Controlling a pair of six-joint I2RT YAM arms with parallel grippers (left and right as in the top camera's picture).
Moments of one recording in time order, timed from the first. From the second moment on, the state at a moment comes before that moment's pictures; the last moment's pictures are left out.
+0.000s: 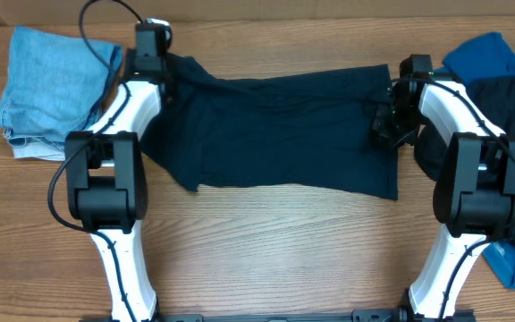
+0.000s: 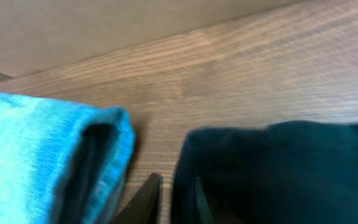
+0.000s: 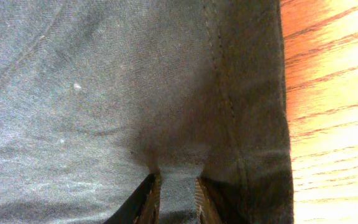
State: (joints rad) left arm -0.03 2.26 1.66 -0.10 -0.39 0.22; right arm -0.06 2.16 1.57 -0.93 -0.16 0.28
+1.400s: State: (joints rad) left arm -0.02 2.14 1.84 -0.79 -0.33 -0.22; right arm -0.06 2.16 1.57 -0.89 -0.14 0.28
